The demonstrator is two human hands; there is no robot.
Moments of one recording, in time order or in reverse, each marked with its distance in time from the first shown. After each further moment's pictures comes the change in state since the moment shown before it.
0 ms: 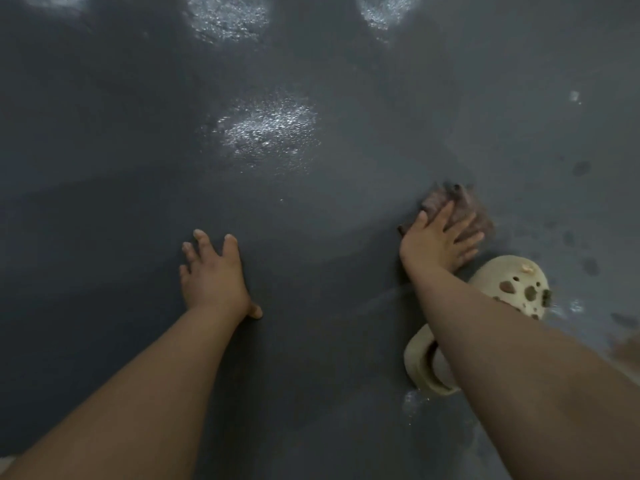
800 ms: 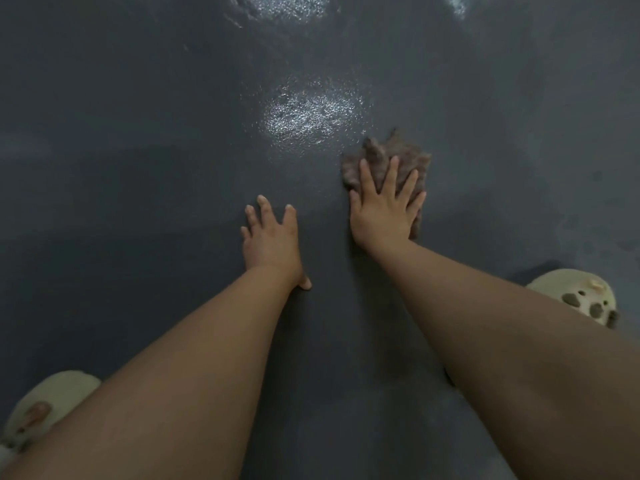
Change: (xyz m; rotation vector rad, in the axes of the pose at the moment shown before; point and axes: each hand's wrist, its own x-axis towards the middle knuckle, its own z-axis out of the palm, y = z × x) left_hand 0.002 -0.008 0.009 -0.057 0.035 0.030; right_hand -0.091 -0.092 0.044 -0.238 -0.115 -0.724
